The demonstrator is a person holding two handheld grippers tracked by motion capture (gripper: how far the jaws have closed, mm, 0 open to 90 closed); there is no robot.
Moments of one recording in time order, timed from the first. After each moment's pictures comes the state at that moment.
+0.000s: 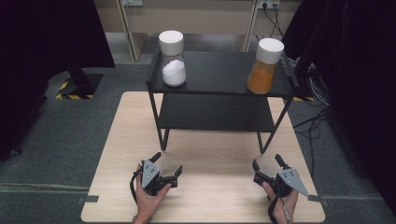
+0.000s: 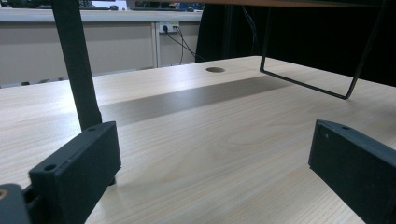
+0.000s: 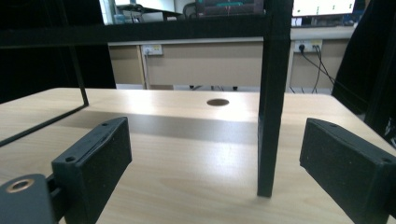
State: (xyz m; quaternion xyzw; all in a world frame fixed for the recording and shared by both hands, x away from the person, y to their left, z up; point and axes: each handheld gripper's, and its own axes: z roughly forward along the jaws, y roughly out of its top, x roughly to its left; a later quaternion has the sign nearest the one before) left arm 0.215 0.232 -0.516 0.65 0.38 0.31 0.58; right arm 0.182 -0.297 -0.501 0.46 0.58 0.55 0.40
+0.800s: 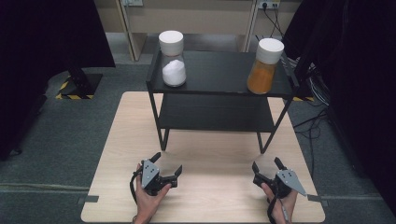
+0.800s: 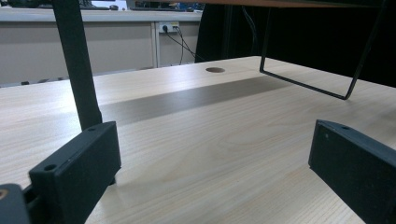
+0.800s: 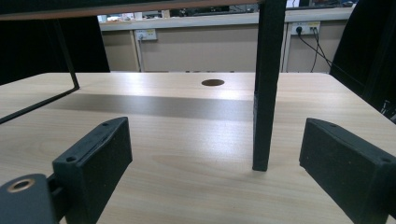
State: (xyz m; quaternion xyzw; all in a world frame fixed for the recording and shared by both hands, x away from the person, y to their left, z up) left arm 0.215 0.233 -0.516 0.65 0.38 0.31 0.58; right arm 0.184 -0.297 -0.507 0.48 0.59 0.53 0.39
